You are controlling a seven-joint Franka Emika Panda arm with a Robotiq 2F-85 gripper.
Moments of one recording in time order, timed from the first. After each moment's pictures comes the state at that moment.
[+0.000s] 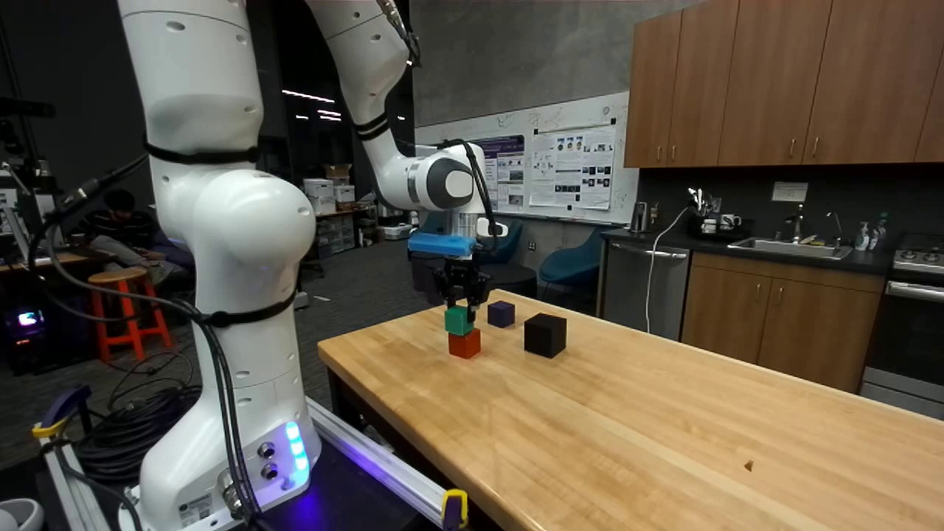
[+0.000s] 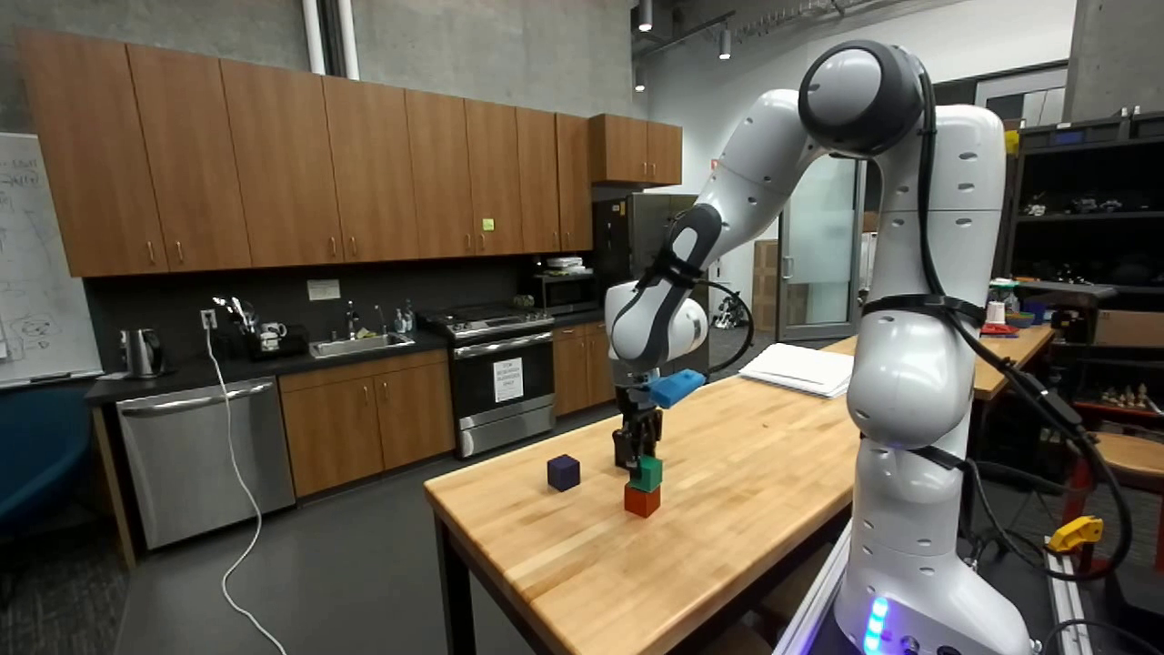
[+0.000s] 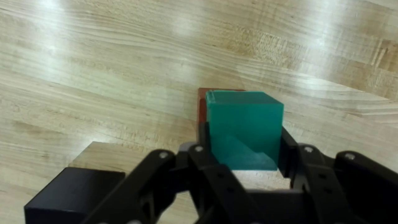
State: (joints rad) arm -0.02 -0.05 -0.02 -2.65 -0.04 2.54 -0.09
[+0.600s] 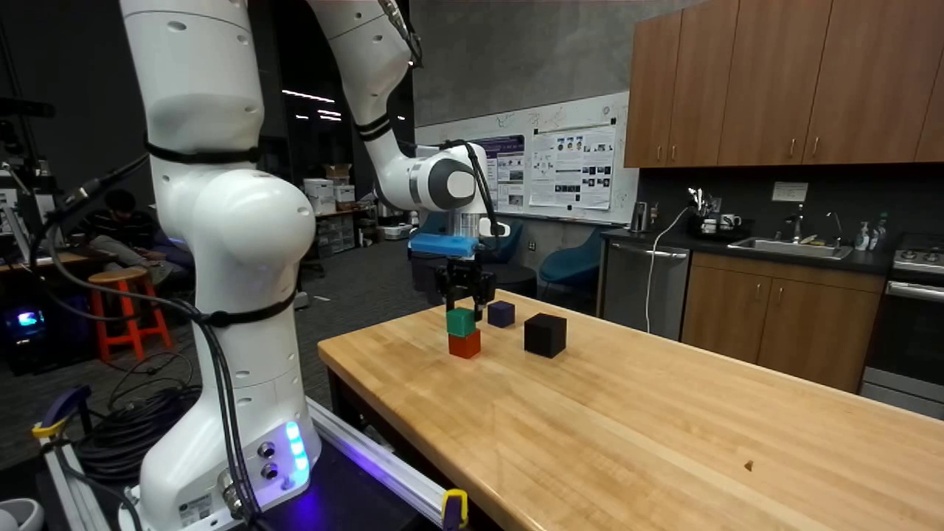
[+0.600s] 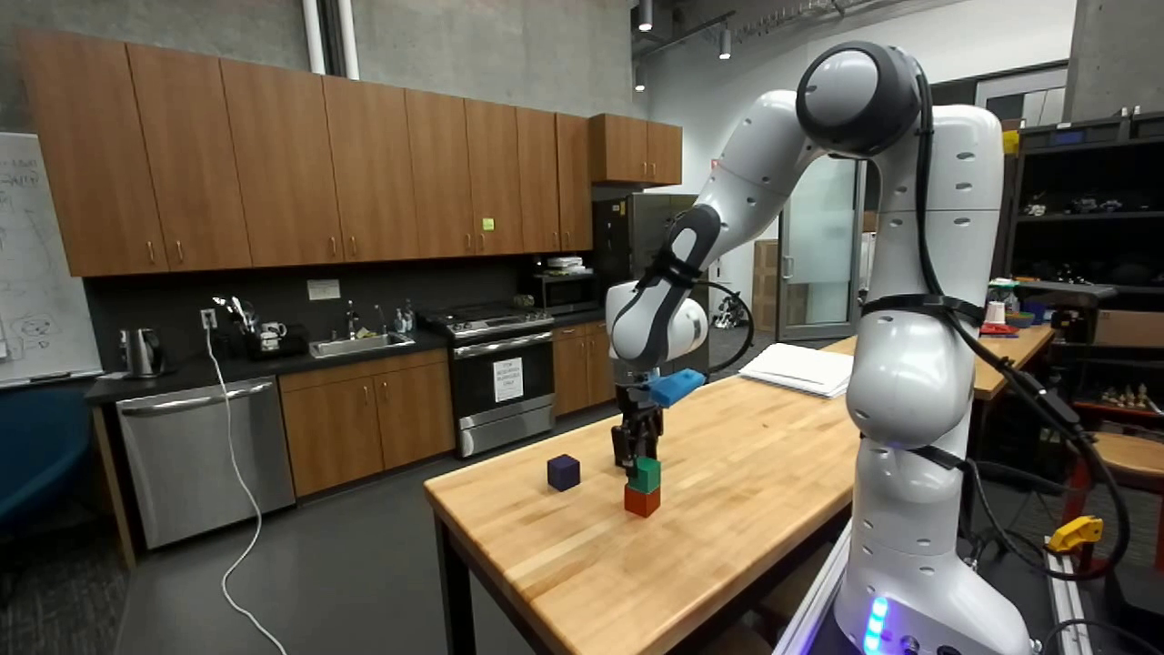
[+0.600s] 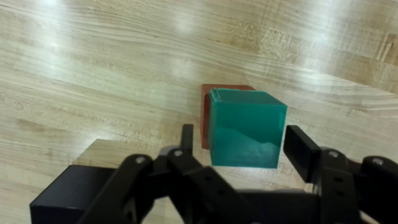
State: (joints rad) arm -0.03 -0.05 -0.03 -2.64 -0.04 2.55 -0.09
